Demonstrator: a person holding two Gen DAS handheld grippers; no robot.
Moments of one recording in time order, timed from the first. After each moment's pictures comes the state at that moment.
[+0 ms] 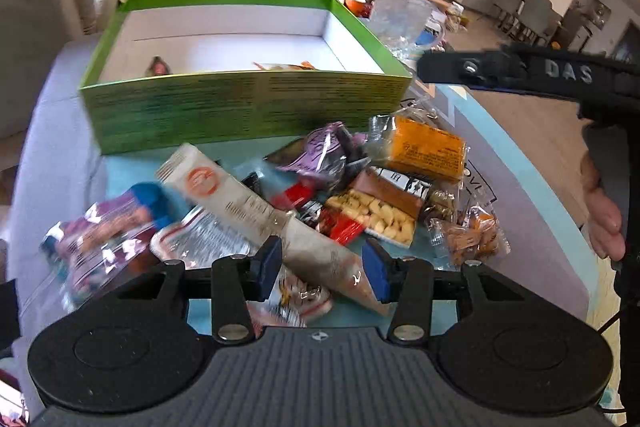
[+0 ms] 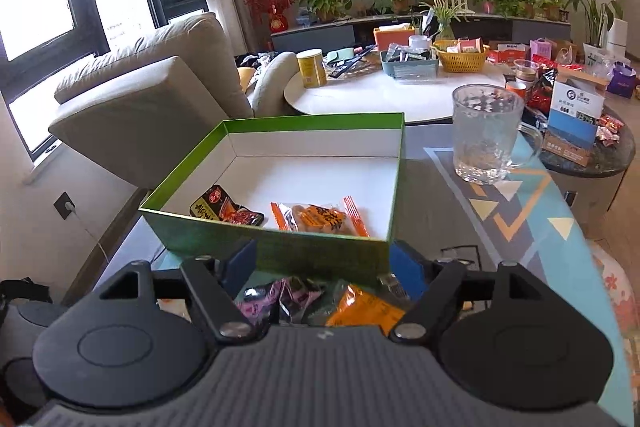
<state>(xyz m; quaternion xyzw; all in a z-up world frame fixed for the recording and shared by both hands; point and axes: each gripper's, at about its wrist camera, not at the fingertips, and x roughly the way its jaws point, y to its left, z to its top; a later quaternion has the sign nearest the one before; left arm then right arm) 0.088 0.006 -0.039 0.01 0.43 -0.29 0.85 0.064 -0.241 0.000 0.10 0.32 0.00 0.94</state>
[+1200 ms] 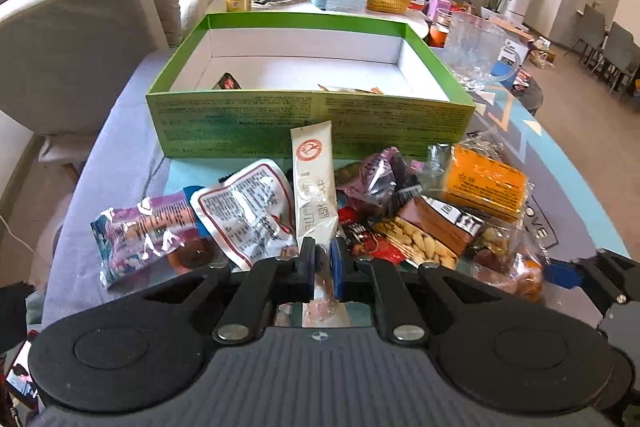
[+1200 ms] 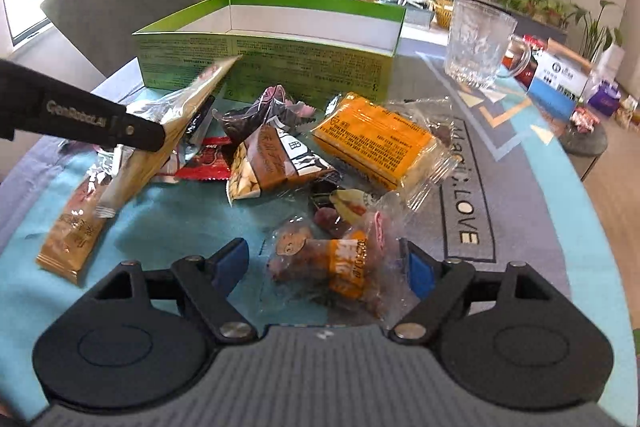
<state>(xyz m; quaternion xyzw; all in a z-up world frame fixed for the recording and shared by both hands) 0.072 -0.021 -0.038 0.02 0.40 -0.15 0.90 0.005 -0.202 -0.082 -0.01 0.39 -0.03 0.92</state>
